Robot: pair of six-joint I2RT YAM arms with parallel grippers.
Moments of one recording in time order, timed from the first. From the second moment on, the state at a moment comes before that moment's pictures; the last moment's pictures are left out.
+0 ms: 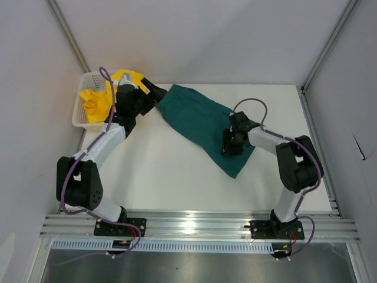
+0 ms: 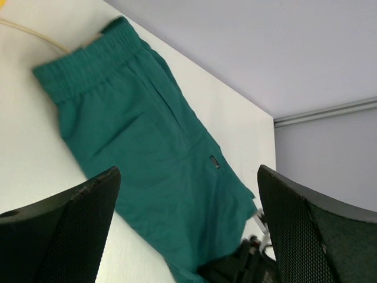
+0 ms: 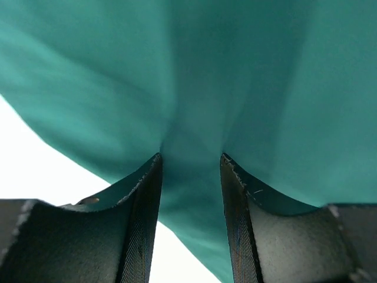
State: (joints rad) left arm -0.20 1.53 1.17 0.07 0.11 -0.86; right arm 0.40 1.84 1.15 -0.40 -0.14 0.46
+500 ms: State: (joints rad) left arm -0.25 1.49 1.09 0.03 0.05 -0.82; right arm 0.28 1.66 1.17 -0.65 0.12 0.42
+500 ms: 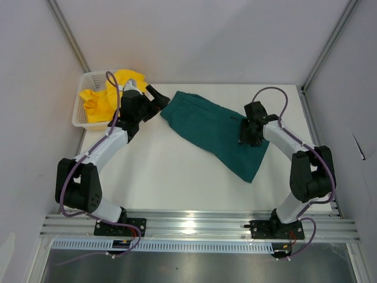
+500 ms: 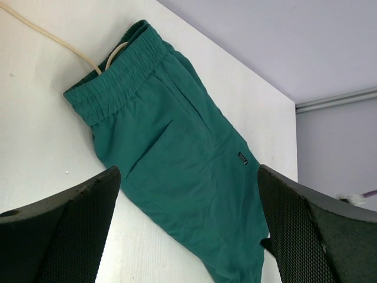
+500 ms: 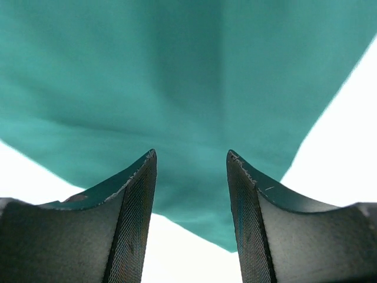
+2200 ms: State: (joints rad) left arm -0.31 1.34 0.43 0.40 0.04 -1.00; right arm 0.38 1.81 1.07 -0.32 -0.54 0.48
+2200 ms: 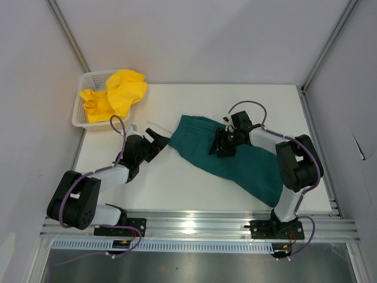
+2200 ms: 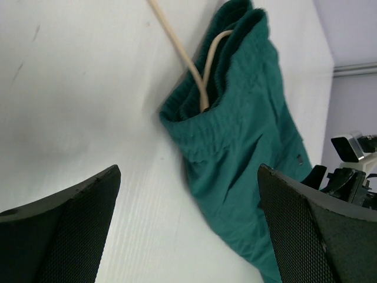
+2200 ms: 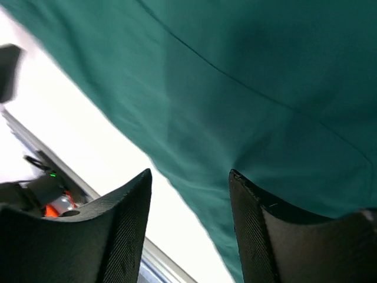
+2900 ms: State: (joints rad) left arm -0.34 1.57 0.43 0.67 0.08 -1.15; right arm 0.43 2.25 1.50 -0.03 -0.66 0.78
